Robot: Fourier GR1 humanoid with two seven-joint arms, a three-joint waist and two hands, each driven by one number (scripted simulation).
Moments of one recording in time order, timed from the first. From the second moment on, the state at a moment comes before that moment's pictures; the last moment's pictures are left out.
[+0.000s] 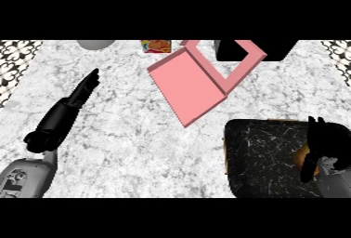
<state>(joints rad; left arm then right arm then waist) -0.22 0.36 -0.10 -1.53 -0.02 -0.11 -0.07 -0.16 -0.55 0.27 -1.48 0.87 0.41 0.89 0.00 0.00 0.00</state>
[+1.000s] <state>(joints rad) -0.24 0.30 -0.06 -1.52 -0.08 -0.17 -0.09 -0.22 -0.44 0.35 -1.40 1.12 0.27 0.64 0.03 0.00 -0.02</state>
